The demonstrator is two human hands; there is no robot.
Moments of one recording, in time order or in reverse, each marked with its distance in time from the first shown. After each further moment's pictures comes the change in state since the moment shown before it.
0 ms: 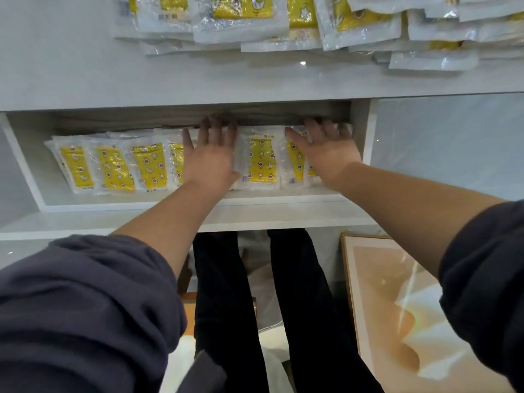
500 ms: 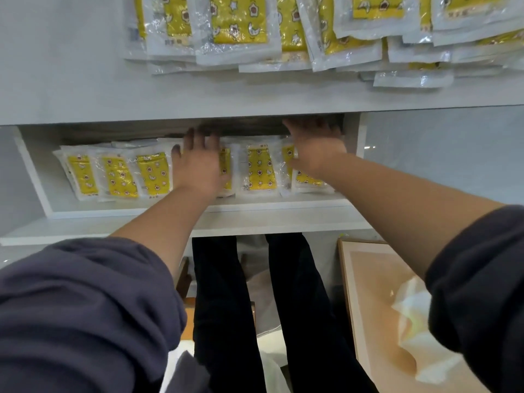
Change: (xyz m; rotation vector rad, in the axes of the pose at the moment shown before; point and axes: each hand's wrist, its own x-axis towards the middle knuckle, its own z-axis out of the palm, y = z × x) left_hand -0.002 -0.013 -0.009 -0.101 -0.010 -0.124; right_hand 0.010 -0.004 -0.040 0.369 -0.093 0.102
